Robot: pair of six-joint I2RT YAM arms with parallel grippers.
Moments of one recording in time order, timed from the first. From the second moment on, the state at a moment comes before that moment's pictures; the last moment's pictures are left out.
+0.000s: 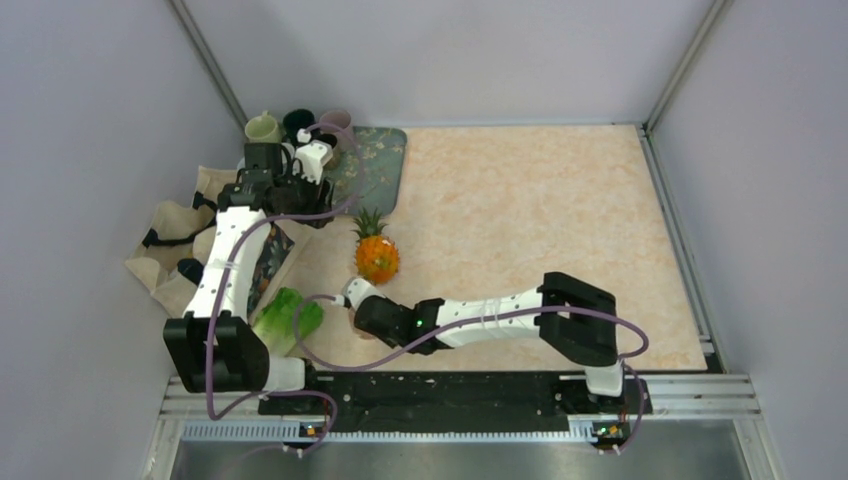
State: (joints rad) left arm 0.03 1.37 1.29 -0.79 0.35 0.36; right arm 1.39 1.94 1.32 -0.26 0.39 0.20
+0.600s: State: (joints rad) left arm -0.04 1.37 1.61 -0.90 0.81 0.15; right arm 0.91 1.16 0.72 0.34 0.00 0.55
